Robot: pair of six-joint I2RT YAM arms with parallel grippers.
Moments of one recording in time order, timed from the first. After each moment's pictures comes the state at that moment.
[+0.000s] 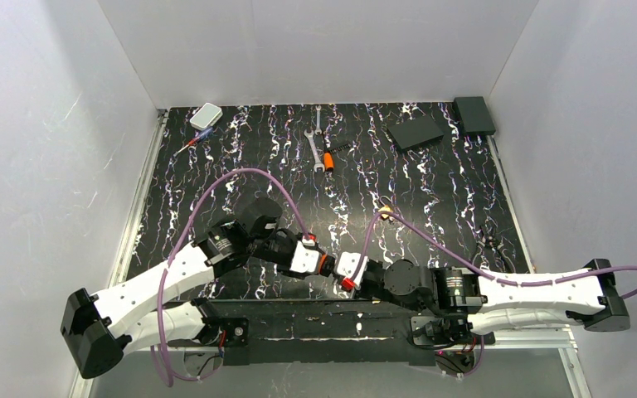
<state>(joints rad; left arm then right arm) -0.88 1.01 0.77 -0.43 0.71 0.80 1.55 0.81 0.66 -0.20 0.39 -0.19</state>
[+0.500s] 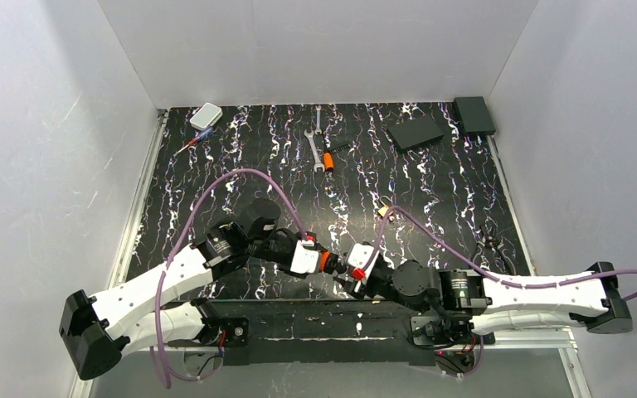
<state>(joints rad) -0.89 0.99 0.76 -0.38 0.69 0.79 1.55 0.75 0.60 -0.14 0.45 -0.10</state>
